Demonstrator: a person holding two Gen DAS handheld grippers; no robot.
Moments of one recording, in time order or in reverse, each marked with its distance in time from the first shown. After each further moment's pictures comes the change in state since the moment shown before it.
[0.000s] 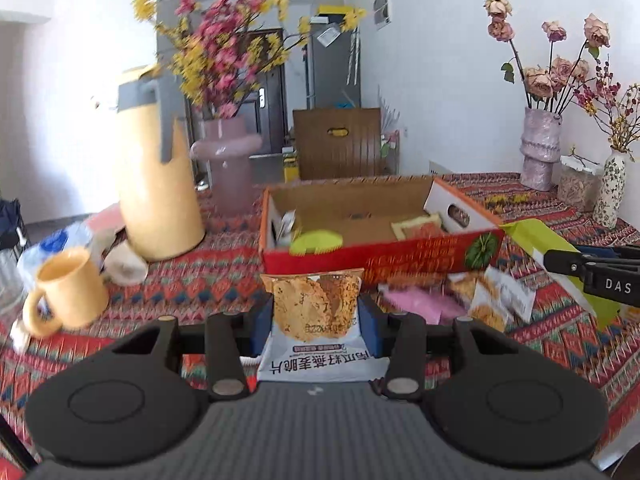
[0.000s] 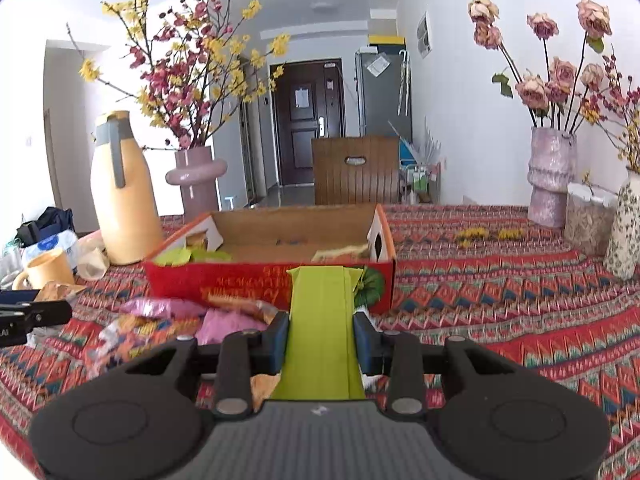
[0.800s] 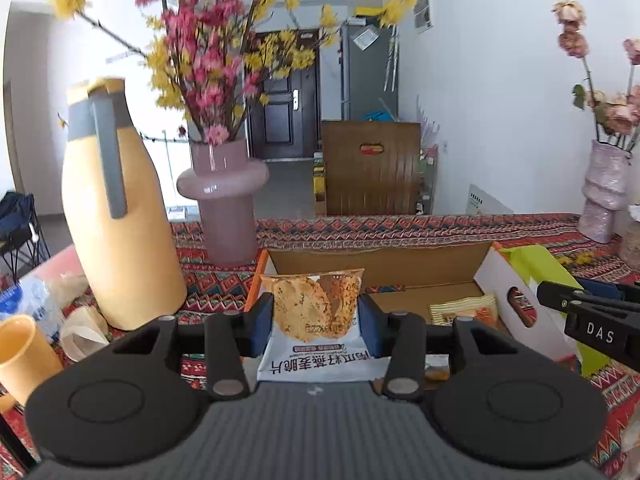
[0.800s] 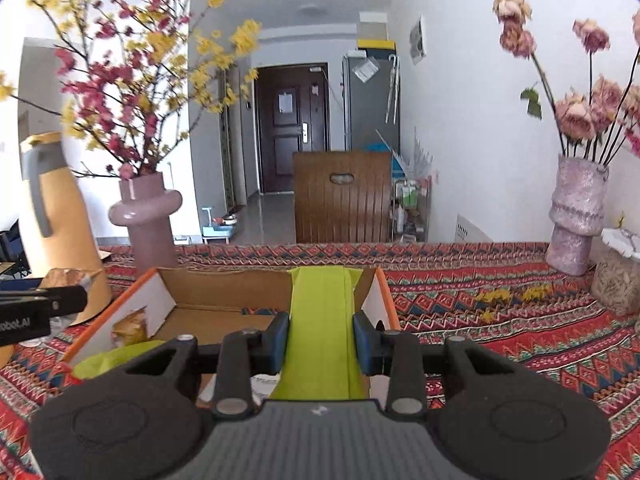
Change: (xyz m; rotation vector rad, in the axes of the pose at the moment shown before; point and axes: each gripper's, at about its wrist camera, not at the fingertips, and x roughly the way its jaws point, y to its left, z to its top) left arm 0.148 -0.011 0.092 -0.084 0.006 0.100; right arm 0.150 -0.010 0.095 0.003 0.000 -0.057
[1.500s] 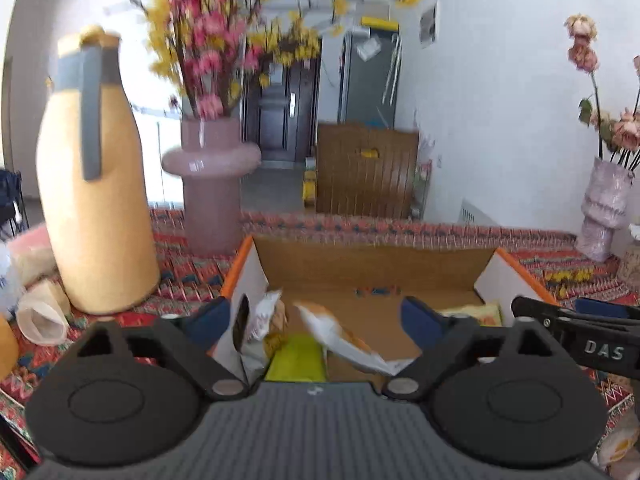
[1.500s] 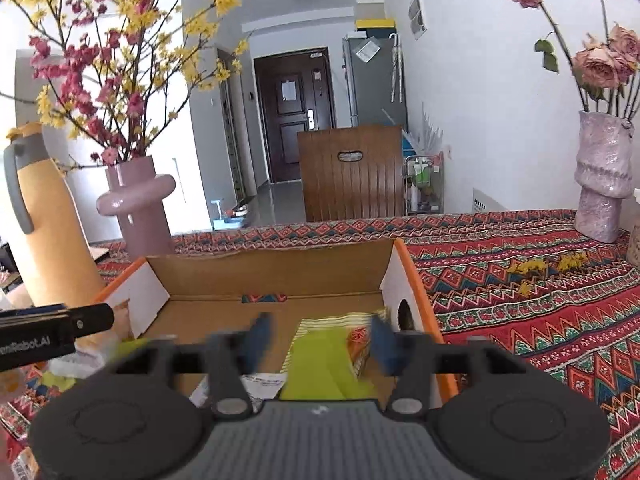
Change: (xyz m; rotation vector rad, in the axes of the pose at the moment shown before) left arm 0.028 0.008 -0.025 -0.069 -0.064 -0.047; right arm 0.048 -0.004 -0.020 0.061 0.025 0.047
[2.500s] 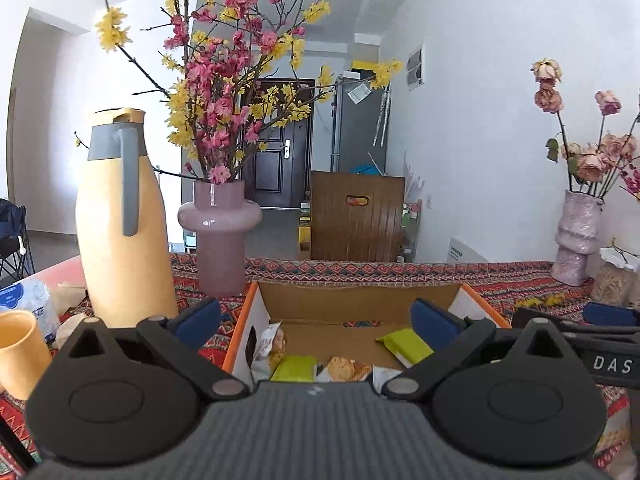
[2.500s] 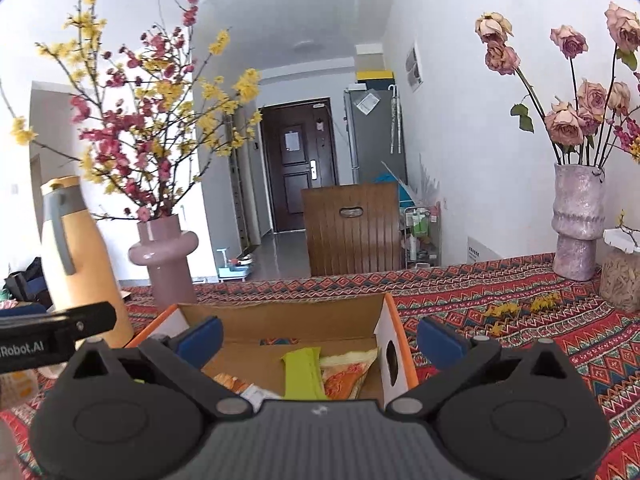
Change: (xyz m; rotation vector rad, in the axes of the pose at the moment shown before) left arm -0.086 -0.006 0.007 0.018 -0.115 -0.018; right arm -0.086 0.004 0.005 -0.011 -0.149 0.019
